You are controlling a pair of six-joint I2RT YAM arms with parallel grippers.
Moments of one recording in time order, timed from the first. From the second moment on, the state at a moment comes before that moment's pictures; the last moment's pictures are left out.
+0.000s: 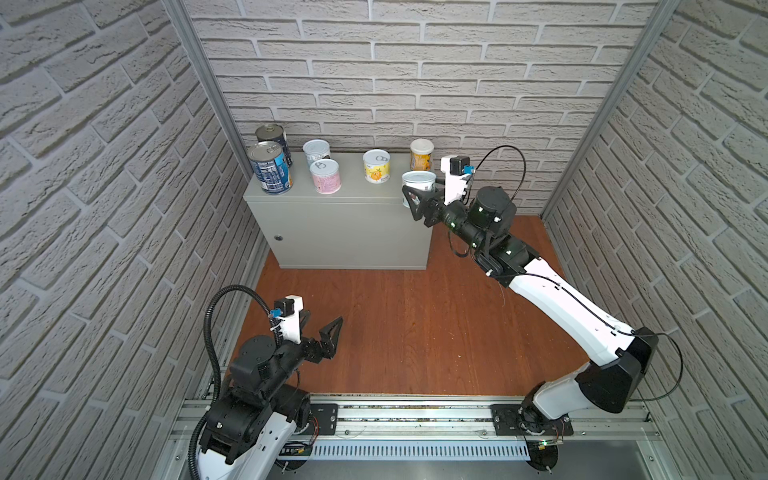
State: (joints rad) left arm -0.35 0.17 0.65 -0.75 0.13 -0.30; right arm 0.59 1.53 1.59 0.02 -0.01 0.22
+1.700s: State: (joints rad) left arm -0.35 0.16 0.64 -0.75 0.11 -0.30; right arm 0.52 1.81 1.56 0.34 0.18 0.04
